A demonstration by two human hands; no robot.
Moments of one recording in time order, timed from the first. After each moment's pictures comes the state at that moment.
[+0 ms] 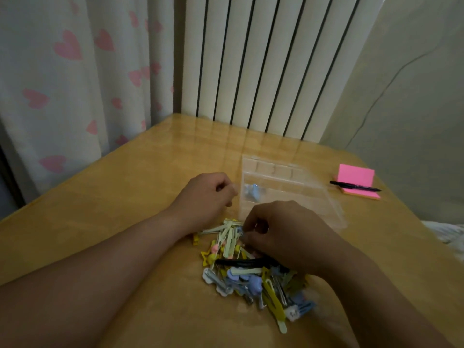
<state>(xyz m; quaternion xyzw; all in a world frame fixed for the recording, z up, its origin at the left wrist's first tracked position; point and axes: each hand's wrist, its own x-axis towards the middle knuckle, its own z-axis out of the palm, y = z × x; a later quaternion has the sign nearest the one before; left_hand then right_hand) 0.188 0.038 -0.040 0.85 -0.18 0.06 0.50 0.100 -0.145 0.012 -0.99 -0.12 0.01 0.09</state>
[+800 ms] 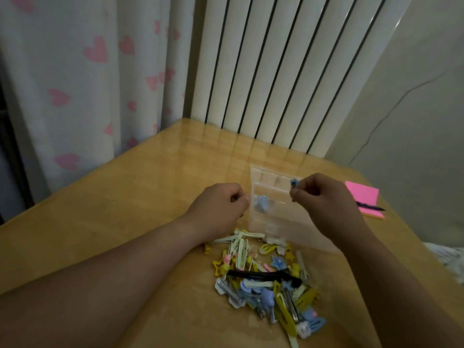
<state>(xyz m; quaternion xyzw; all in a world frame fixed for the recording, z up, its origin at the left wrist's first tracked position) 0.187 0.037 -0.039 0.85 -0.18 0.04 0.50 0.145 -0.181 0.029 -0.92 0.03 -0.18 0.35</state>
